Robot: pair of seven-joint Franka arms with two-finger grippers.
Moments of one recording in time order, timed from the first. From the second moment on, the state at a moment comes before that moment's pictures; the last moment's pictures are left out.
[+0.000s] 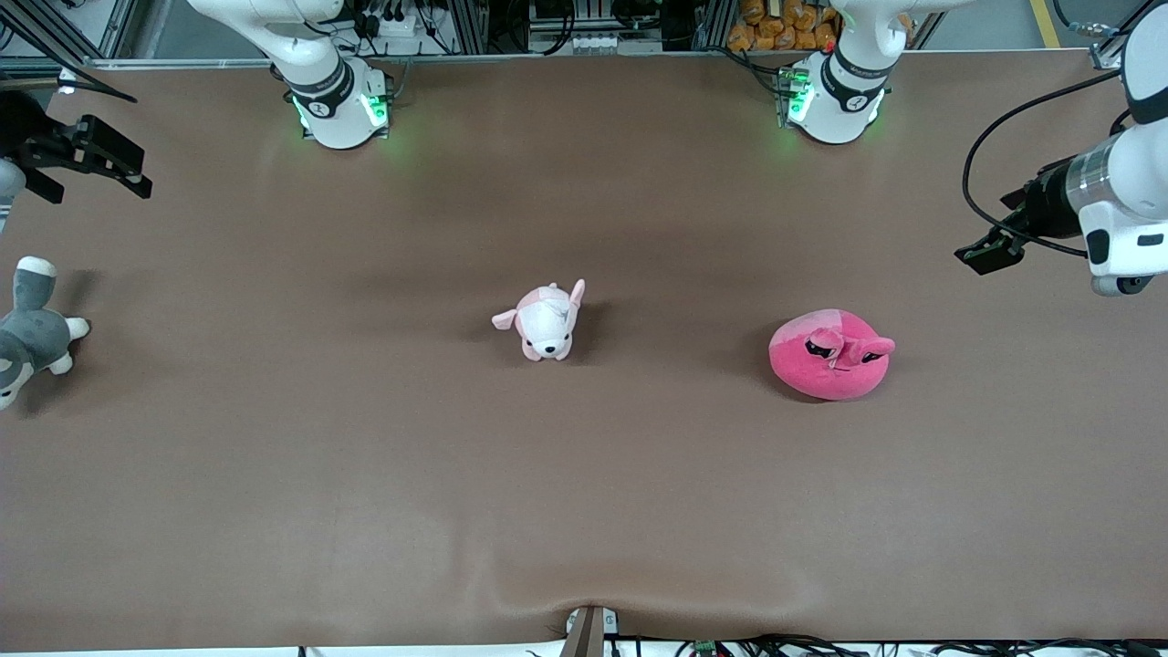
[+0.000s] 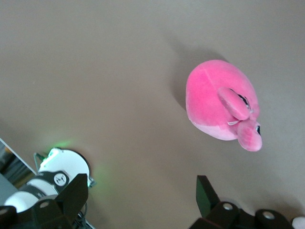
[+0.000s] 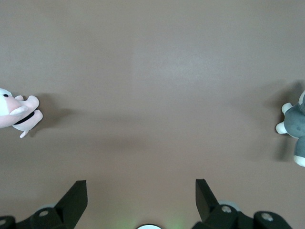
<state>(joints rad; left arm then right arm) 0.04 0.04 -0.09 -1.68 0.00 1.43 -0.95 -0.05 -0.08 0.08 -1.51 0.00 1.41 -0.03</state>
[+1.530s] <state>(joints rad) 0.02 0.12 -0.09 -1.93 -0.14 1.90 -1.56 -0.05 -0.08 0.08 -1.51 0.00 1.41 -0.03</state>
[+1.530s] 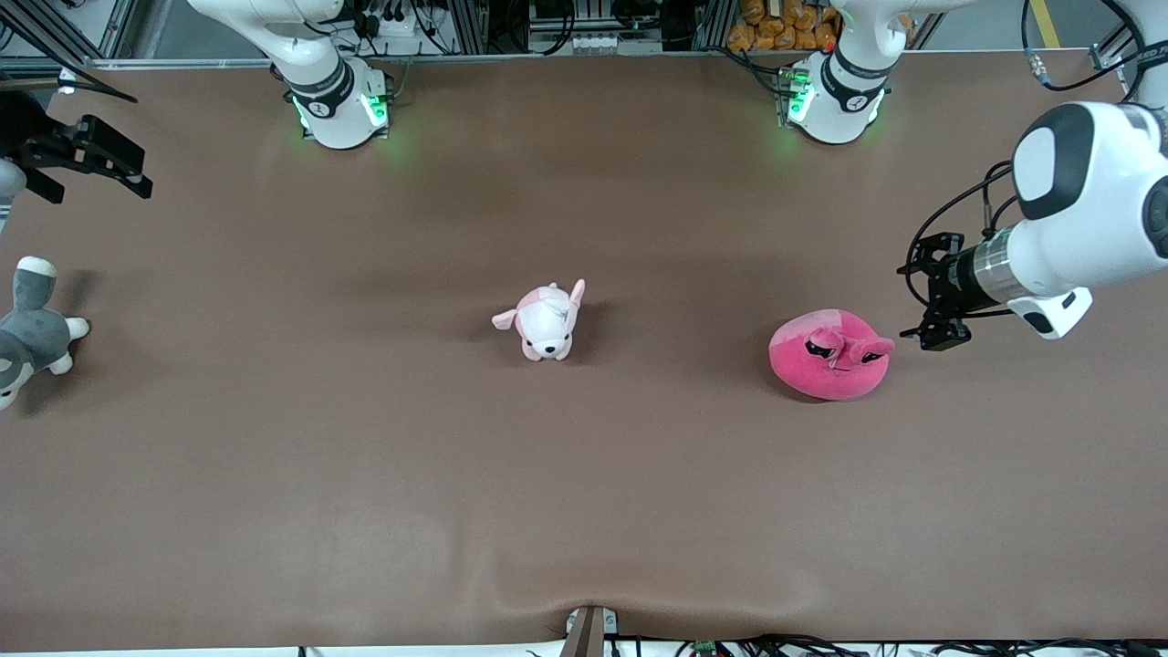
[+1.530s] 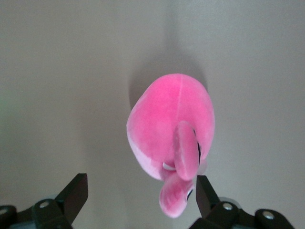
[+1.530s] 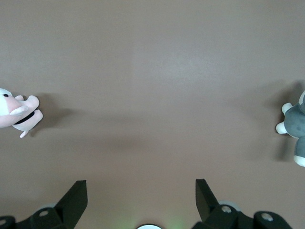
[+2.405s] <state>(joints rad) 0.03 0.17 -0.09 -2.07 -0.16 2.19 -1.56 -0.05 -0.08 0.08 -1.51 0.00 1.41 -0.03</state>
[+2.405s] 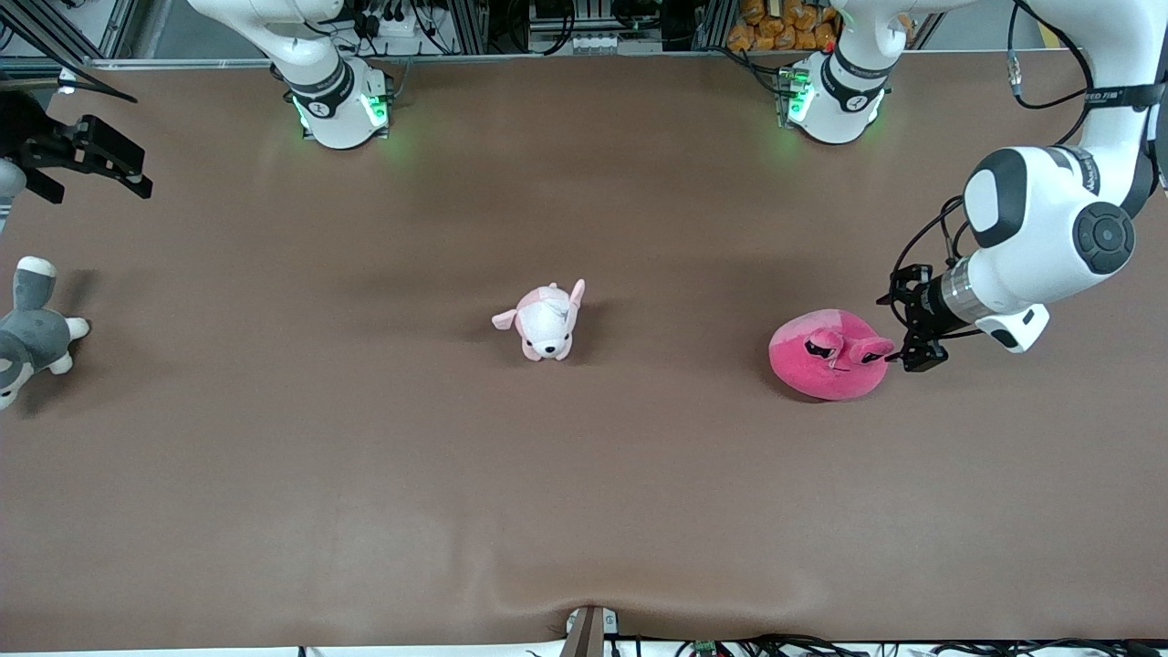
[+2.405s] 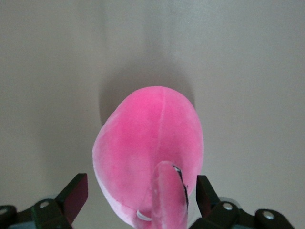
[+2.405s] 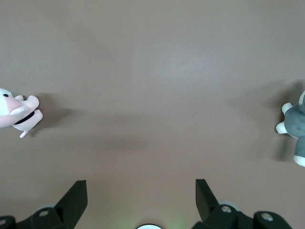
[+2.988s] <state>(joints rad) 0.02 0.22 -0.10 -2.07 -0.18 2.27 -1.56 -0.05 -0.07 0.08 -1.51 0.00 1.42 -0.03</state>
